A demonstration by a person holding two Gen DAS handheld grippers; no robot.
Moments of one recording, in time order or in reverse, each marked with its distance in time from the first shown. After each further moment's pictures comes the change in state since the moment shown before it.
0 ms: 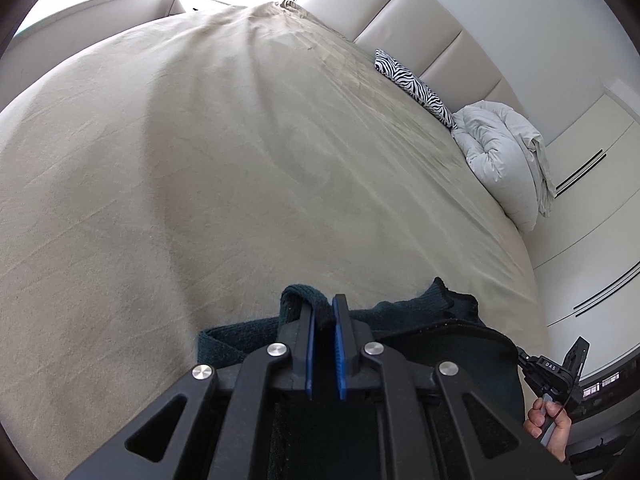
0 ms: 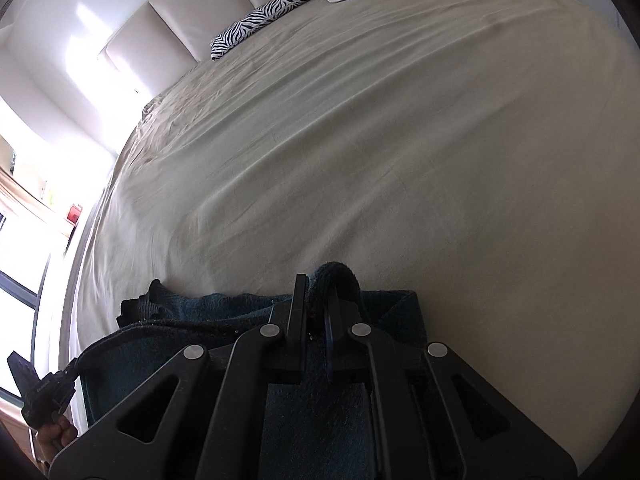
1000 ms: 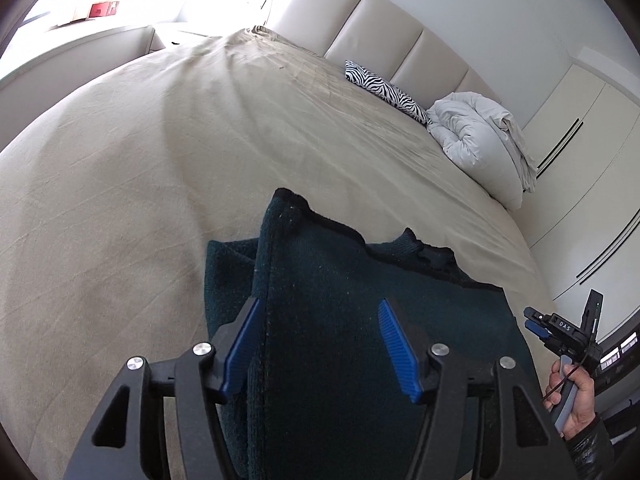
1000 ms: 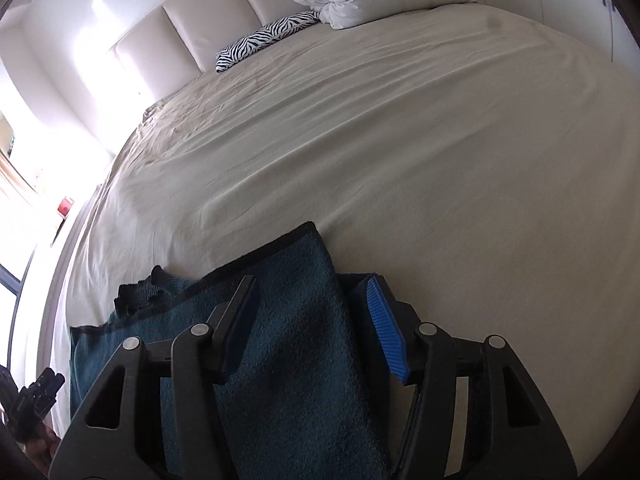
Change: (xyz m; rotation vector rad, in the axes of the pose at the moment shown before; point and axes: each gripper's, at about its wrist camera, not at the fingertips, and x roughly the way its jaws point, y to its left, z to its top) left arm -0.056 -0.014 -0.069 0.140 -0.079 0.005; right arm -0.061 0.013 -0.037 -0.157 -0.078 -0.076
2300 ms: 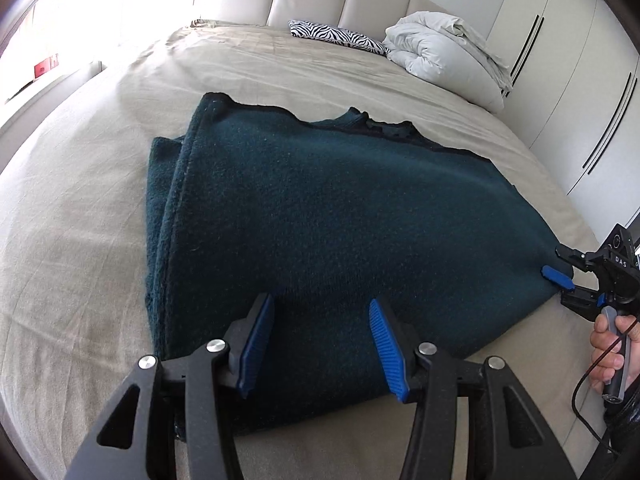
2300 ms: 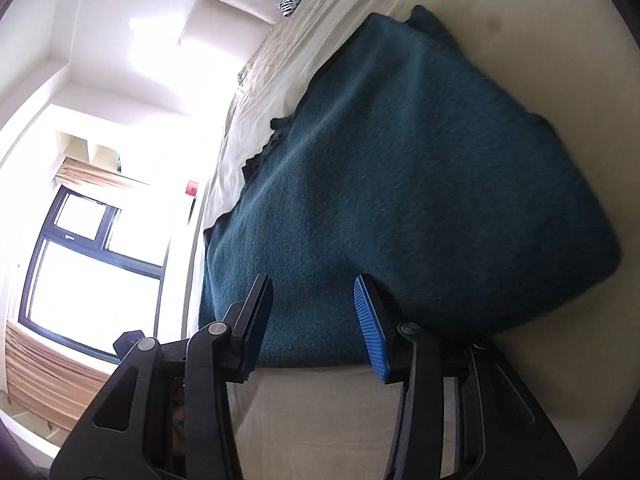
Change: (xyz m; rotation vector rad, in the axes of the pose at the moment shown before) left arm -0.015 -0.048 -0.103 0.299 0.134 0.064; right arm -0.055 -0.045 -0.160 0.335 0.175 0.545
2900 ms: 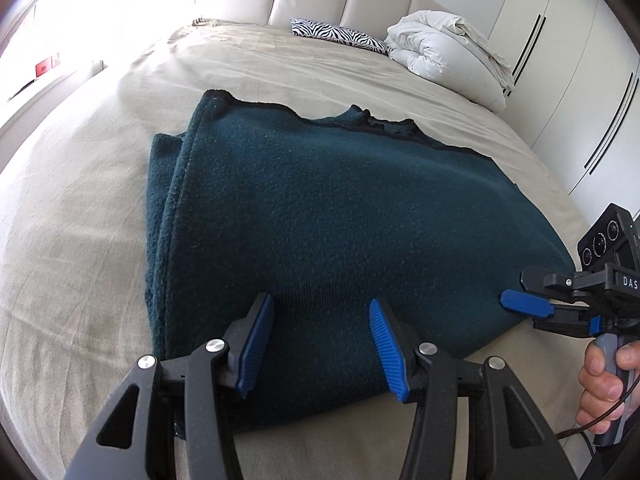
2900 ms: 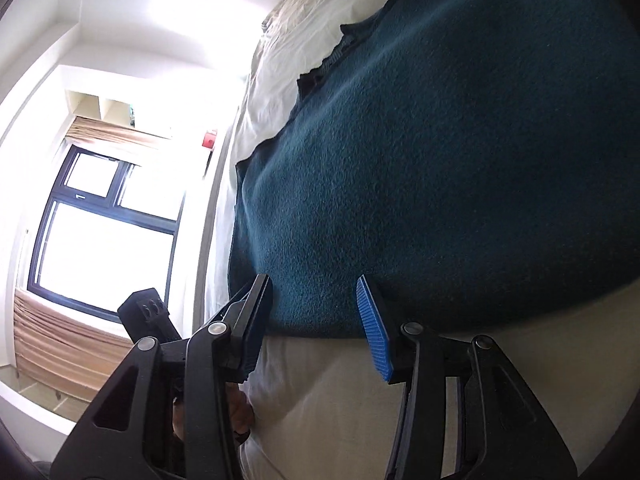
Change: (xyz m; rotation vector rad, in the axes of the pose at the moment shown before) left arm 0.004 0.002 0.001 -0.015 0.002 -0.006; right arm 0.096 0.084 -0.056 -0.104 0.254 0.047
